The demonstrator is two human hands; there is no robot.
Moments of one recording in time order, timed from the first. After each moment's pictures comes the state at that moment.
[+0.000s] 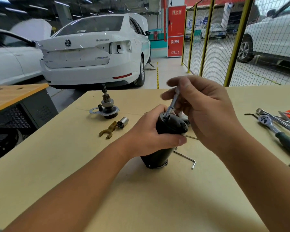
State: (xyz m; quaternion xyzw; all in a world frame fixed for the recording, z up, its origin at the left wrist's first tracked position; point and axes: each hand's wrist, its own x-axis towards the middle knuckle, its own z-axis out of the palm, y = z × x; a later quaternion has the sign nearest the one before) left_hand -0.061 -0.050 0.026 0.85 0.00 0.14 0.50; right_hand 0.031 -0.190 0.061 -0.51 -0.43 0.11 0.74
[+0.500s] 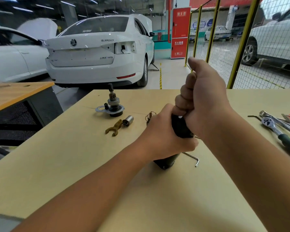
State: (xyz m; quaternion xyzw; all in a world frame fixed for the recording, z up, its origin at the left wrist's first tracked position) left_hand -0.054 -0.075 0.018 0.88 0.12 0.21 0.41; right_hand 0.011 -0.162 0.102 -0.49 -0.15 0.25 0.82
